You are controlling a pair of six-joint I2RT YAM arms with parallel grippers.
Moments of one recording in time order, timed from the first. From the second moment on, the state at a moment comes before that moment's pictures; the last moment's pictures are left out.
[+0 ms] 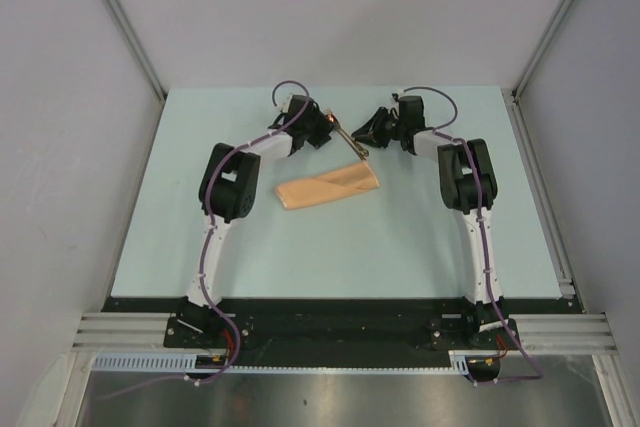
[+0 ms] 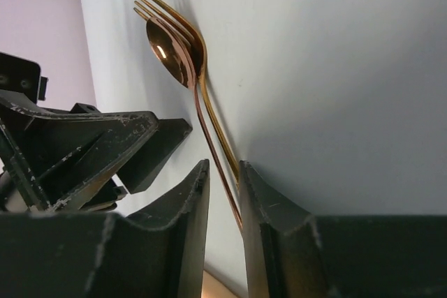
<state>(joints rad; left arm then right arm) -0.40 2.44 1.84 -0.03 0.08 -1.16 0.22 2.49 1.80 0.14 -0.61 0.88</state>
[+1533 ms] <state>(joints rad) -0.28 1.86 1.26 0.22 0.39 -1.09 0.44 2.62 2.36 -0.53 -0.14 -0.04</state>
